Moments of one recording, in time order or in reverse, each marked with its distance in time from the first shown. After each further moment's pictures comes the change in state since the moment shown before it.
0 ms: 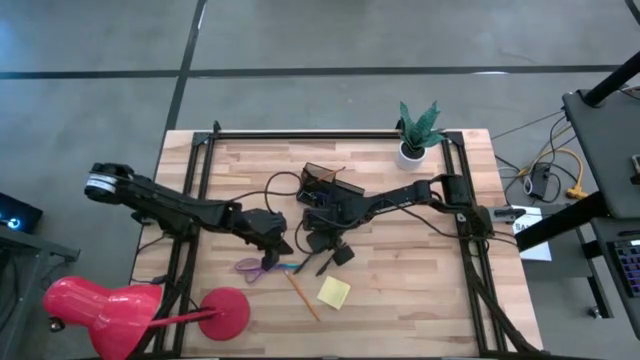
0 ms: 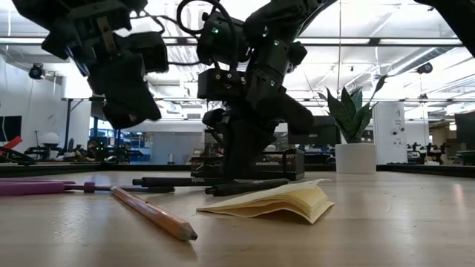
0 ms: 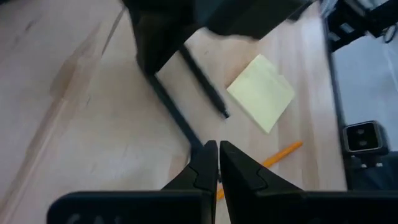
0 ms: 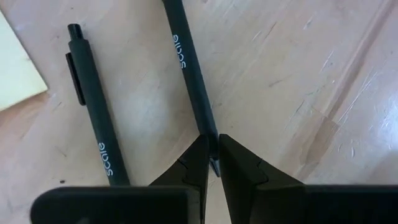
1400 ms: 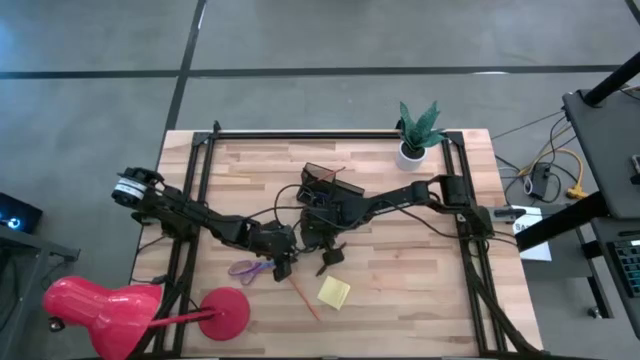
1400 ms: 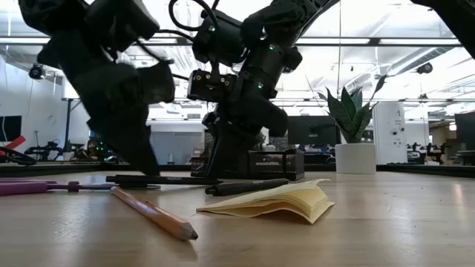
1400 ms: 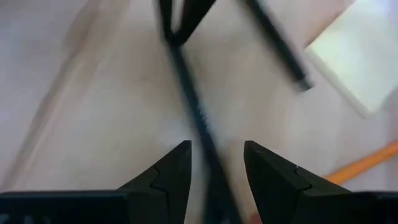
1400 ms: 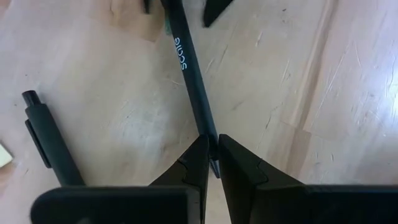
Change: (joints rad) left arm -0.104 0.272 0.085 -0.044 -0.224 -0.023; right arm -0.002 0.006 -0.005 0.116 0.036 0.198
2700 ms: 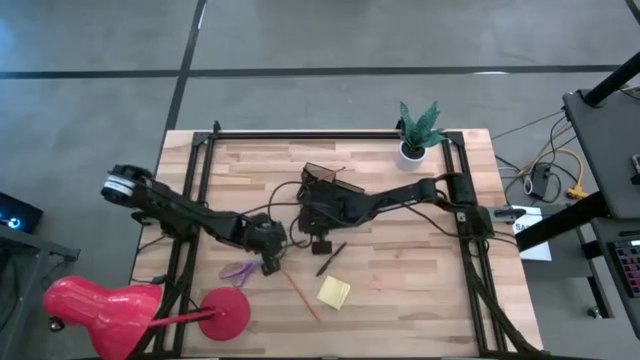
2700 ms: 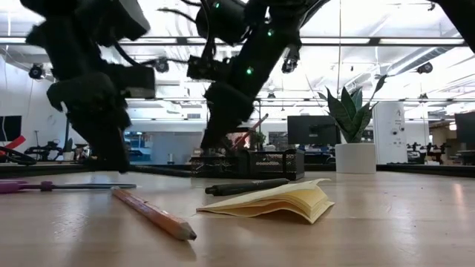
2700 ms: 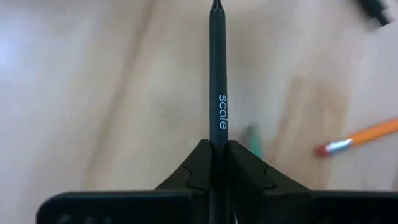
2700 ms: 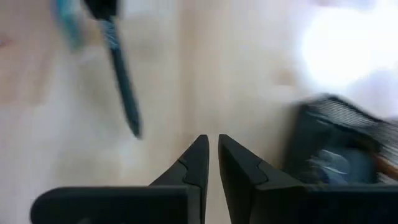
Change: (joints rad) left arm 0.002 -0.104 0.017 -0.329 -0.065 0.037; right arm -0.001 -0.060 0.002 0.050 0.273 0.216
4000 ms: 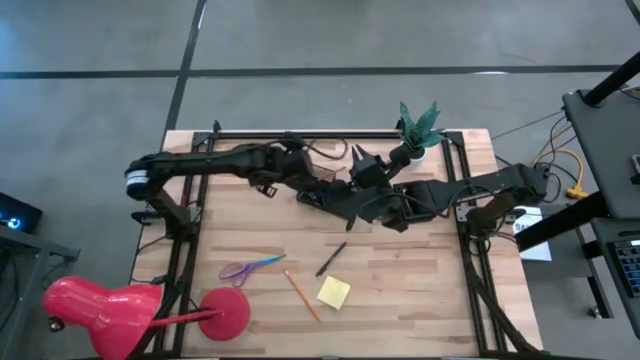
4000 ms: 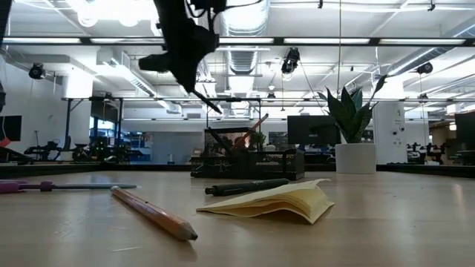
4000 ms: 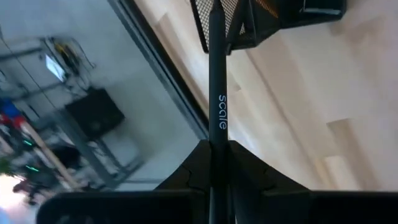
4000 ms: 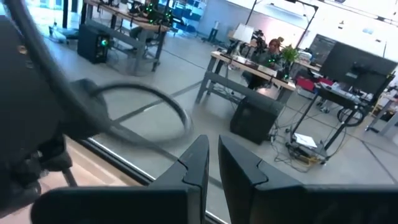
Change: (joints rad) left arm 0.434 0.170 0.810 -0.750 -0.464 1.446; right arm 0.167 -0.498 0.000 -0.015 1.191 0.295
